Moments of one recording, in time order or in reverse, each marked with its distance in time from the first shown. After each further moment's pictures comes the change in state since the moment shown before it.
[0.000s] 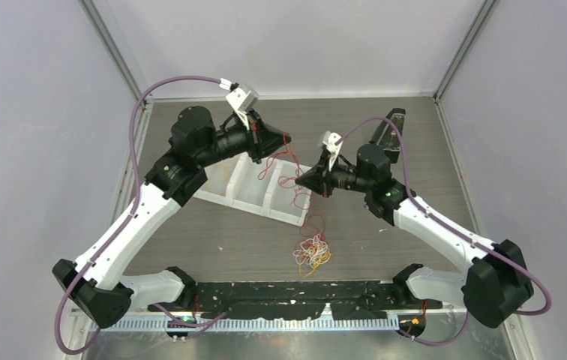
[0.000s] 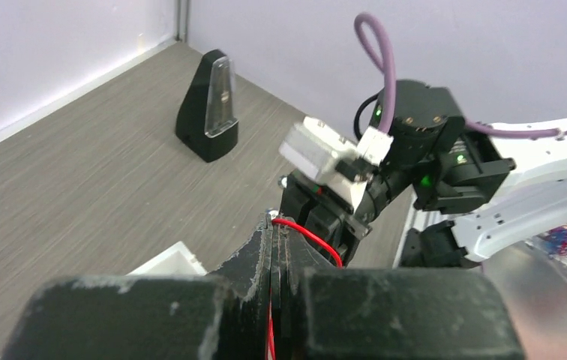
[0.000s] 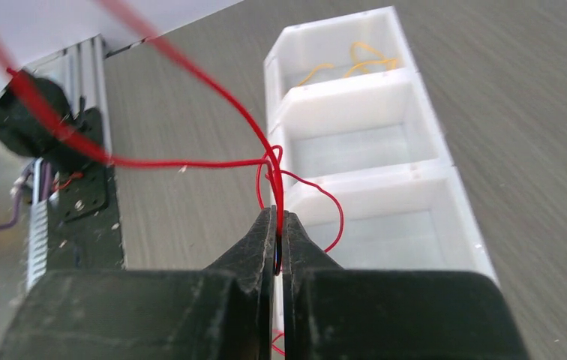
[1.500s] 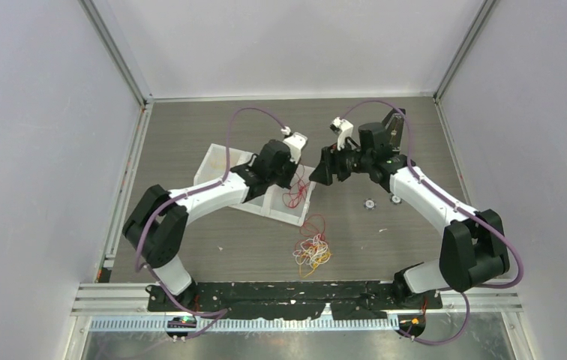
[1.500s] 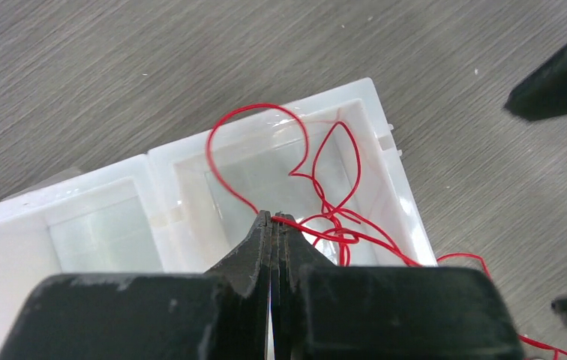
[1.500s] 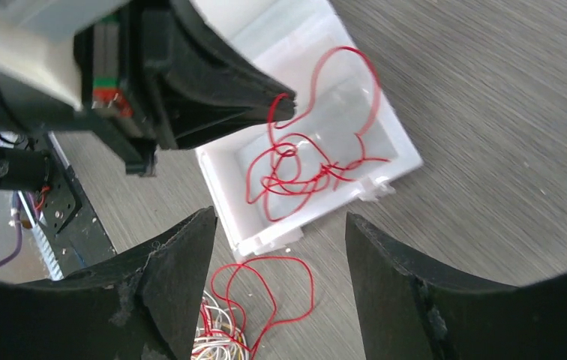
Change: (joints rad) left arm -0.112 0.492 -0.224 0.118 -0.545 0.166; right arm -0.192 0.269 0.245 -0.395 0.044 0.058
